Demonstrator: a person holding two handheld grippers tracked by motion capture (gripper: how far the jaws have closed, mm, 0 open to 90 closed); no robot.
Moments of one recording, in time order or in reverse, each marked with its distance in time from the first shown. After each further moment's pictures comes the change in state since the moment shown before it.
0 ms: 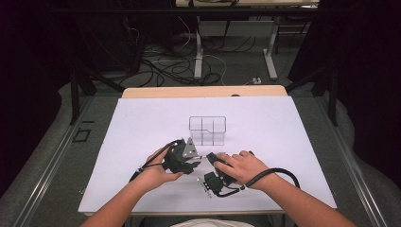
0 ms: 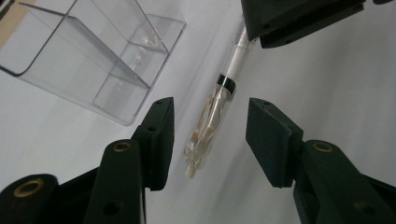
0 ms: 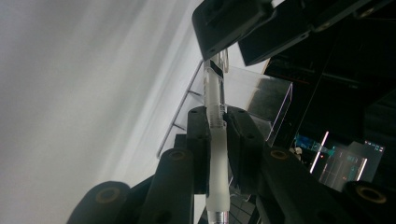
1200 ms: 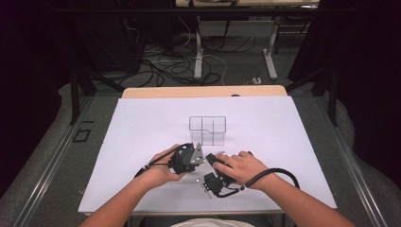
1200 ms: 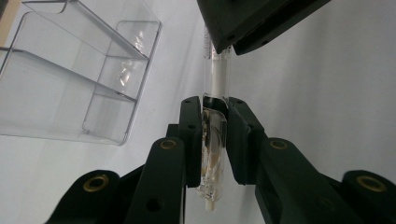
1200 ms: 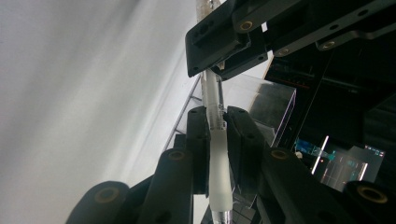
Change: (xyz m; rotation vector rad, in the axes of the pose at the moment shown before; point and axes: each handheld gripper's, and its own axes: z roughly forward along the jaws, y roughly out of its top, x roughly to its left) left arm -0.005 0.005 0.013 0.040 -0.017 0.169; right arm 0.002 0.000 0.004 -0.019 0.000 -0.002
